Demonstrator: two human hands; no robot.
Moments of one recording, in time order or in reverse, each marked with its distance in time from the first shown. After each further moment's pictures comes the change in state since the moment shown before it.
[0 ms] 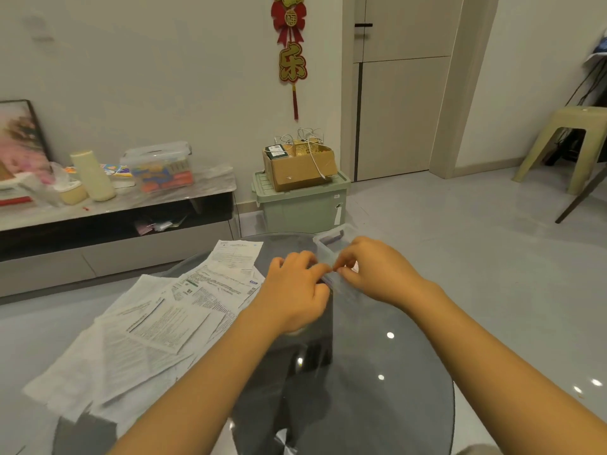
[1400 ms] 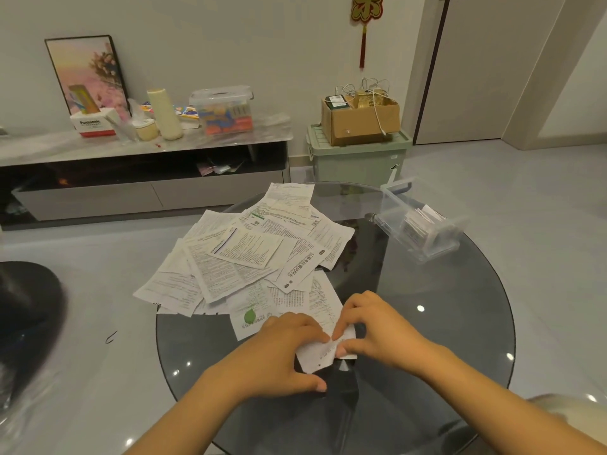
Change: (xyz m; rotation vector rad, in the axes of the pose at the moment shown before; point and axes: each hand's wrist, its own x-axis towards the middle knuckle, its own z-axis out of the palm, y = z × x) left_hand -0.191 -0.042 0.040 -0.272 -0.306 -0.139; right_hand -0.083 -0.060 0.125 0.269 -0.331 -0.267
